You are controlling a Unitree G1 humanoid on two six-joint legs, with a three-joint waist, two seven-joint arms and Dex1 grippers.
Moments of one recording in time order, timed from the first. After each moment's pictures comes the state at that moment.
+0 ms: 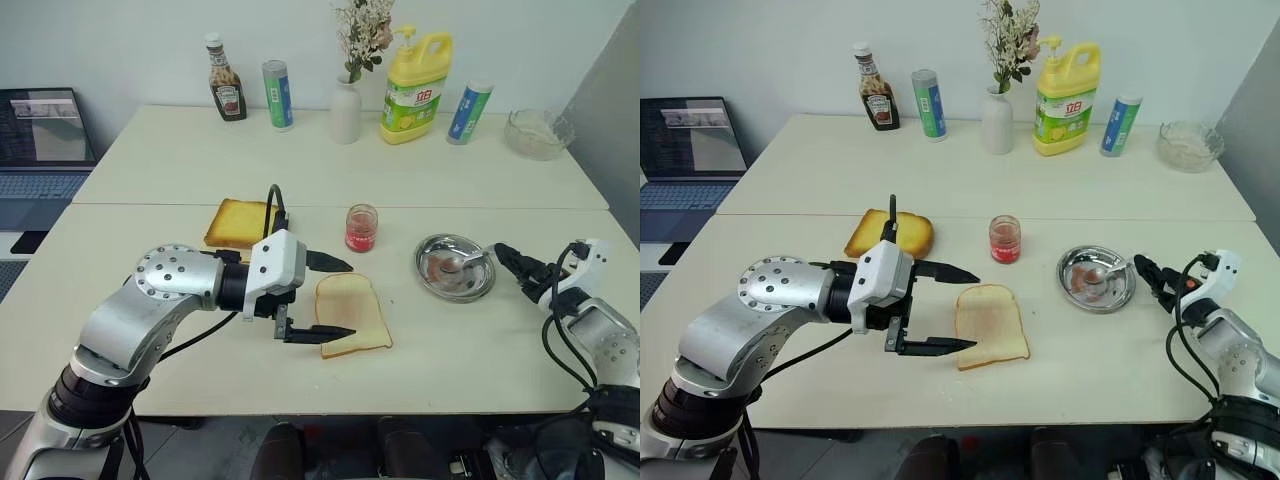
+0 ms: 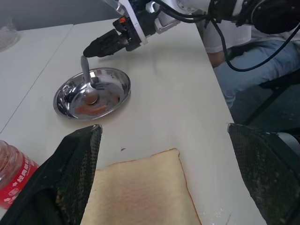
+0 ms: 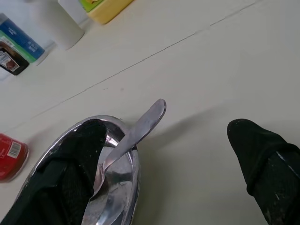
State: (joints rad) left arm -0.44 0.77 -0.12 -0.53 -0.53 0.56 -1.11; right arm -0.33 -0.50 -0.48 0.28 0.72 0.66 0.45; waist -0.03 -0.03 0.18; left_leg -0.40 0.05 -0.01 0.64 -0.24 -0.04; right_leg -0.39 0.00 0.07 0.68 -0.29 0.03
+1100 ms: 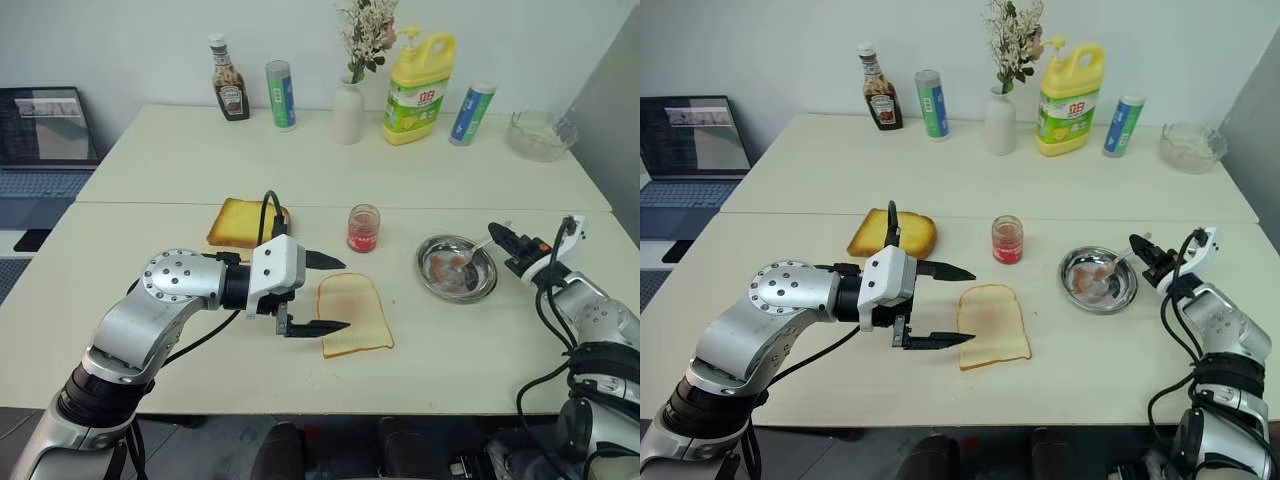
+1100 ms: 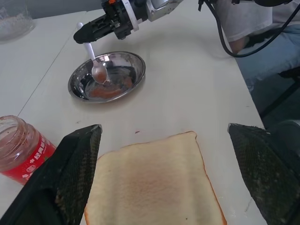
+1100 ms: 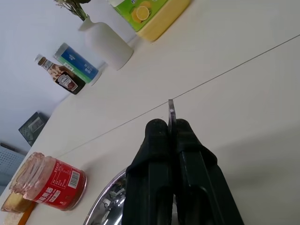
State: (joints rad) left arm -0.42 0.76 -0.15 -0.45 -0.43 0.47 -1.10; right arm -0.52 -0.50 -0.49 0.49 0.73 0.65 0.60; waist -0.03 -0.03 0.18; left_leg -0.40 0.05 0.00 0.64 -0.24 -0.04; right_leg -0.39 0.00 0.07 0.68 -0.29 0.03
